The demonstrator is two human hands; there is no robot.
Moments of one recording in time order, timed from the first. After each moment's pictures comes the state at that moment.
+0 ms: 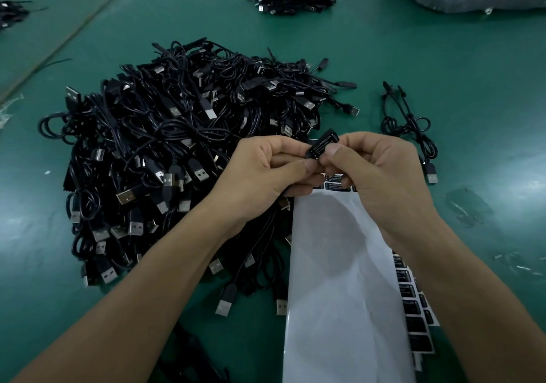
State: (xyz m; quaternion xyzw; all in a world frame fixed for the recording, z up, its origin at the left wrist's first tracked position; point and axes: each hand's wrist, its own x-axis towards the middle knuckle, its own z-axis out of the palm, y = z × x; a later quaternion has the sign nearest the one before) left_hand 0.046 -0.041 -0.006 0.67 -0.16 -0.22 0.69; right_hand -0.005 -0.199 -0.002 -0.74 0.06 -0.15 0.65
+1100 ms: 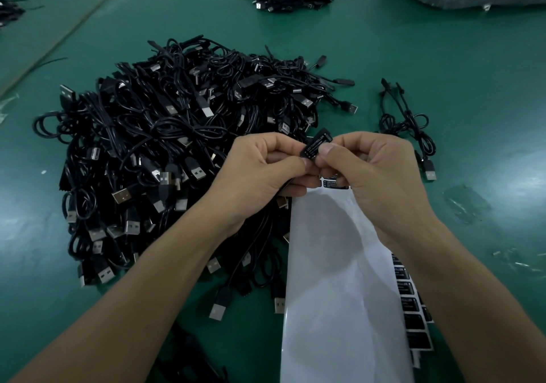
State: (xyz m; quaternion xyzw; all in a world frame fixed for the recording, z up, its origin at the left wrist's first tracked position) left_hand 0.046 -0.043 -0.005 0.68 -0.14 -0.20 0.69; right_hand -0.006 -0.196 -0.002 -0.74 0.08 -0.15 0.65
